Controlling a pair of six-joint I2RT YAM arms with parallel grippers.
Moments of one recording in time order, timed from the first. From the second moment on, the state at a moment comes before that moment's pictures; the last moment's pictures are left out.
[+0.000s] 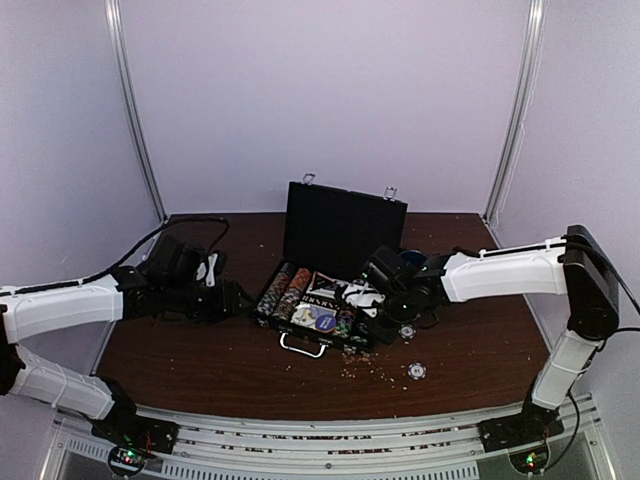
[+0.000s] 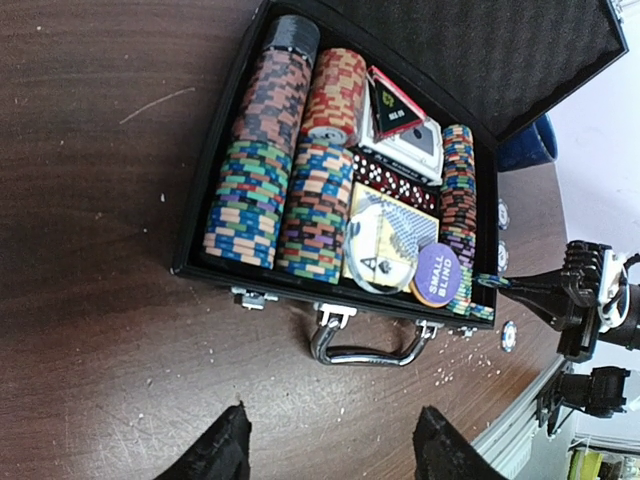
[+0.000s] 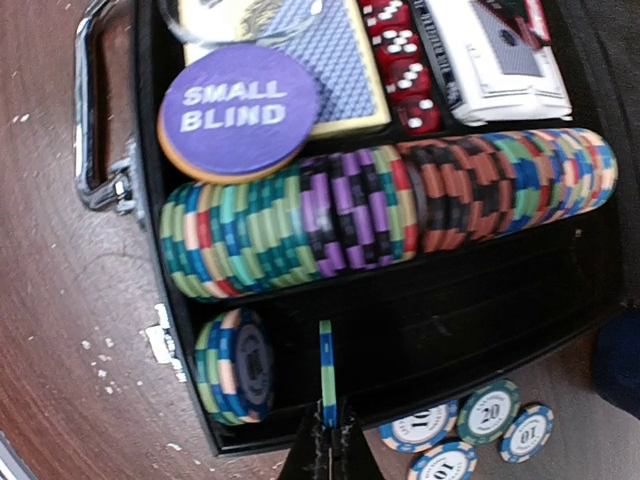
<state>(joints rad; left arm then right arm) -0.65 1.20 0.72 -0.26 0.20 -0.74 0.90 1.73 1.12 -0.51 0.08 -0.17</state>
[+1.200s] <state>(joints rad) -0.65 1.16 0.66 -0.25 0.24 -0.74 0.99 1.73 1.13 -0.58 0.07 -0.17</state>
